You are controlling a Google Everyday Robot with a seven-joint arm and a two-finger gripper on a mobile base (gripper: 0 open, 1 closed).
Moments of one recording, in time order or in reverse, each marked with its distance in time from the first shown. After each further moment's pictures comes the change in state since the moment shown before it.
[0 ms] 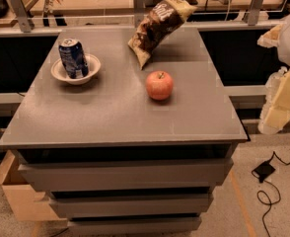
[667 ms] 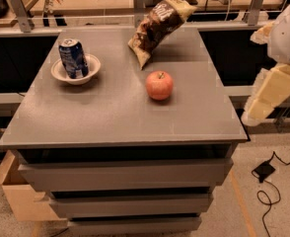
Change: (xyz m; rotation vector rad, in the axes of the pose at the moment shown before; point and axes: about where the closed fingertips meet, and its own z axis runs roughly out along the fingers) arm -0.016 -0.013 0.009 0.030 -0.084 0.047
